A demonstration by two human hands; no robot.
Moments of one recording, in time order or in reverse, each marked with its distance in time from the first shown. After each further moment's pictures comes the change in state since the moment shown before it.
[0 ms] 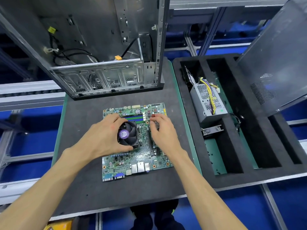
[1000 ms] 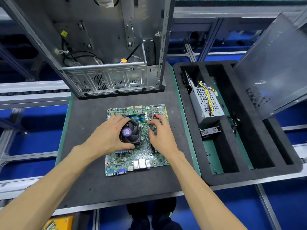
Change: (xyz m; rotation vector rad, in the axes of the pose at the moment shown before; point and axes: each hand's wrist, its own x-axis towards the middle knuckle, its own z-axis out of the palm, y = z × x) left_hand -0.004 -0.007 0.019 -0.059 0.081 0.032; right_hand -0.013 0.003 0.012 -0.054 -0.032 -0.059
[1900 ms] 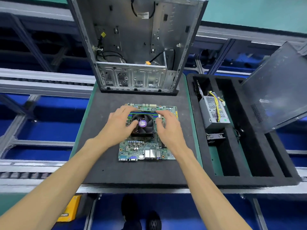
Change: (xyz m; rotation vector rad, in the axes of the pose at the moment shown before) left_hand -0.040 -0.002 -0.003 -0.343 0.303 -0.129; right_hand -0.031 -0.066 -0.025 0.052 0.075 -0.135
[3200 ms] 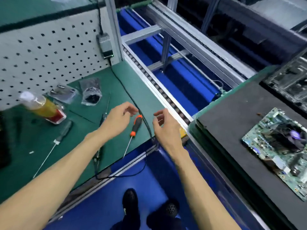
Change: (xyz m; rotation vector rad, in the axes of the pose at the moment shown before) left_hand -0.452 -0.080 -0.100 -0.290 0.657 -0.902; right_hand -0.263 -0.175 0.244 0.191 -0.715 -0.489
